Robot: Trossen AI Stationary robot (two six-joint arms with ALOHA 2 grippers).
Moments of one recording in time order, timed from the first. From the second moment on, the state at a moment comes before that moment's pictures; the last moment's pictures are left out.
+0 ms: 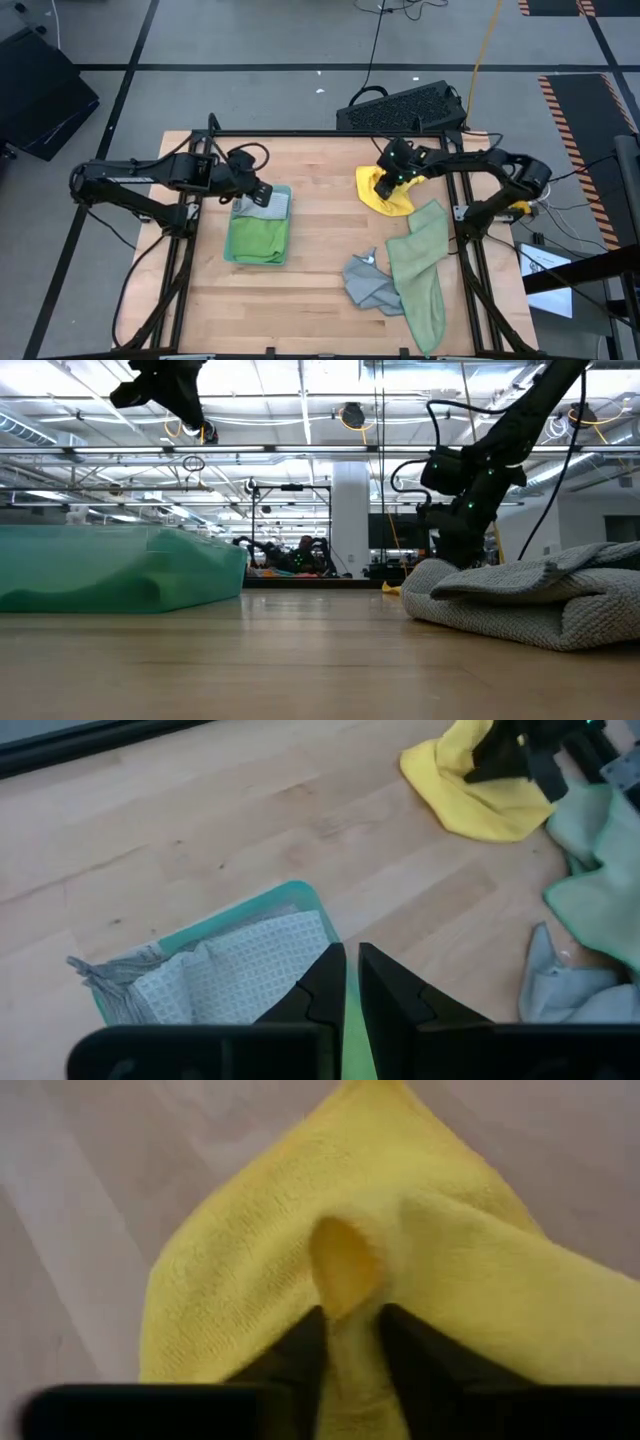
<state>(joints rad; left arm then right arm) 0.00 1.17 1.23 -1.05 -0.36 -0.99 -0.65 1.52 0.65 -0.19 -0.21 0.10</state>
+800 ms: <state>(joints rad) -0.10 1.17 1.23 -0.93 -0.37 -0.95 -0.27 0.90 0.70 -0.23 -0.13 0.74</state>
